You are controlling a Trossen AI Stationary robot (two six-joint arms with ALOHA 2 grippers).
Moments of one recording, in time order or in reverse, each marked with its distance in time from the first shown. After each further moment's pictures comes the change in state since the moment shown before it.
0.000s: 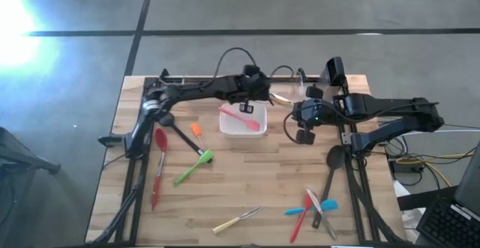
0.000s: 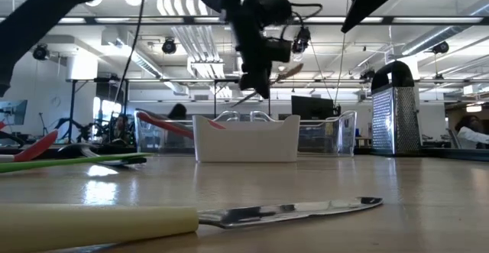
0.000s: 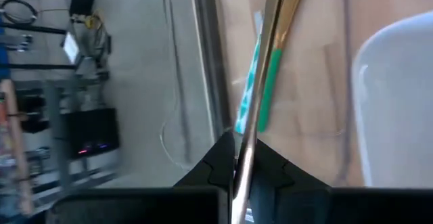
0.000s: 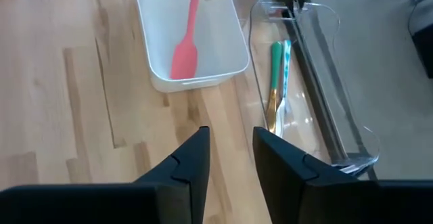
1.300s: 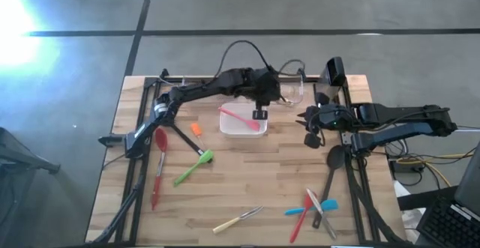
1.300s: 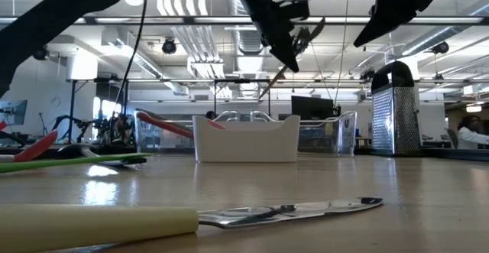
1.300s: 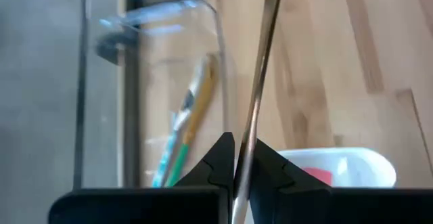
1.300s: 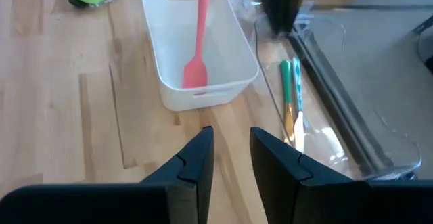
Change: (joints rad) left arm -0.030 0.123 0.410 -0.260 0.418 -0.268; right arm -0.002 -0.284 -0.369 0.305 -0.027 0.004
